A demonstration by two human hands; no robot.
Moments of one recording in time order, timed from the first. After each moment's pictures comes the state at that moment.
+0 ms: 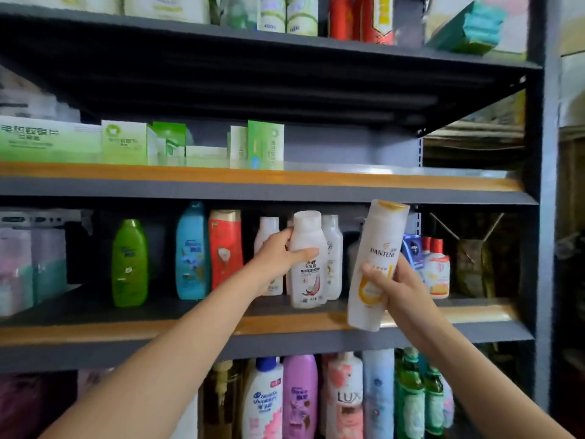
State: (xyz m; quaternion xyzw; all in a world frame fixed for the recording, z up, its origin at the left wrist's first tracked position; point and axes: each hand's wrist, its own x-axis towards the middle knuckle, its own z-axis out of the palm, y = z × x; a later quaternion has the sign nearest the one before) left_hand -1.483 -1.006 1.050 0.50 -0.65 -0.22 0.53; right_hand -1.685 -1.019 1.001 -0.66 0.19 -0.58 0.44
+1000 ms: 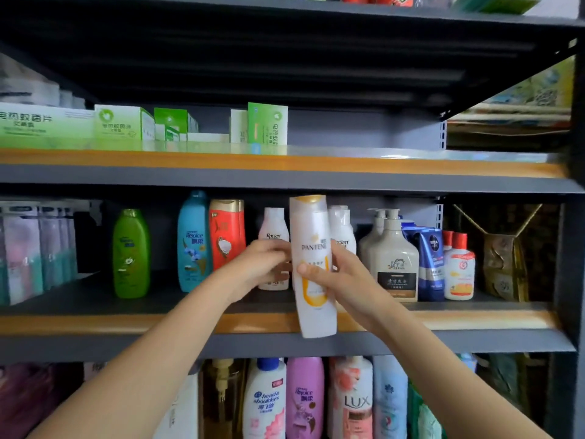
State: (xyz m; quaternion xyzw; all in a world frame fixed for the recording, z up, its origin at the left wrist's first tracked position) left_hand -1.460 -1.017 1.035 0.54 -0.58 -0.31 0.52; right_hand -1.621 -1.042 1.010 -0.73 0.14 -0.46 0.49
